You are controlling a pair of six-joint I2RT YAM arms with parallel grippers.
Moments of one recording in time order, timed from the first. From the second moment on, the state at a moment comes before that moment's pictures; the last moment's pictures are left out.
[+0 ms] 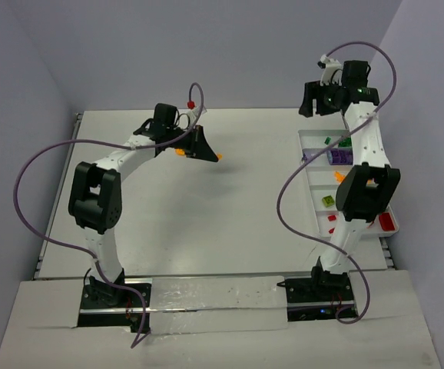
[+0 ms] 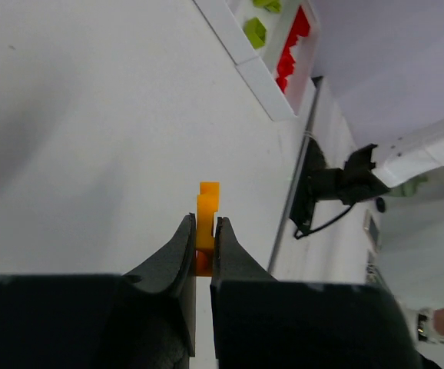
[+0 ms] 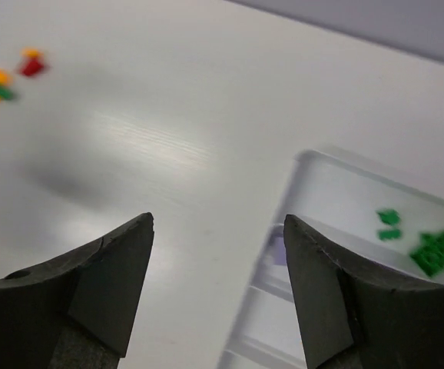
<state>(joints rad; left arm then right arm) -0.39 1.96 1.54 -0.29 0.97 -0.28 -0.14 1.99 2.03 -0.79 -0.42 -0.22</state>
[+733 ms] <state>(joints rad) -0.39 1.92 1.10 1.06 1.36 -1.46 0.29 1.70 1.66 -0.89 -1.00 -0.51</state>
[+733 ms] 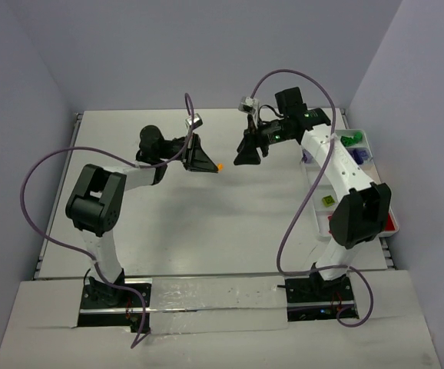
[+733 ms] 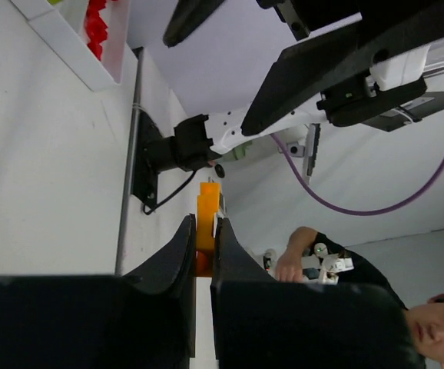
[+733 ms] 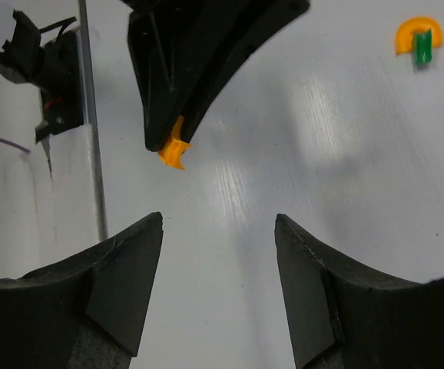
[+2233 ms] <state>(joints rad) -0.47 1.93 1.06 1.29 1.41 -1.71 0.56 1.66 1.76 -1.22 -0.78 -1.08</state>
